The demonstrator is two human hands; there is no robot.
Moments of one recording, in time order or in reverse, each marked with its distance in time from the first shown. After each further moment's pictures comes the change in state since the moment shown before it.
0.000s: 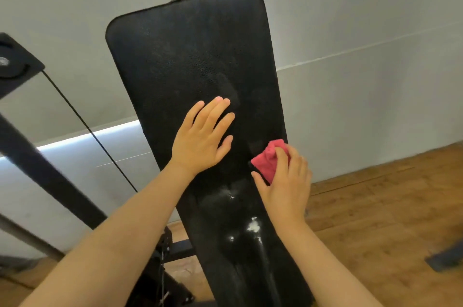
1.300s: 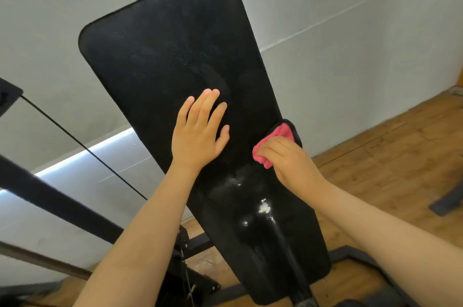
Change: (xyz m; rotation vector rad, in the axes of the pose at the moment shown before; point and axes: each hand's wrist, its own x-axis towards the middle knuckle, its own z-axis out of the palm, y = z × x) left_hand 0.000 0.000 0.000 -0.056 0.104 -0.002; right_hand 0.014 0.025 -0.004 0.283 -0.215 -0.516
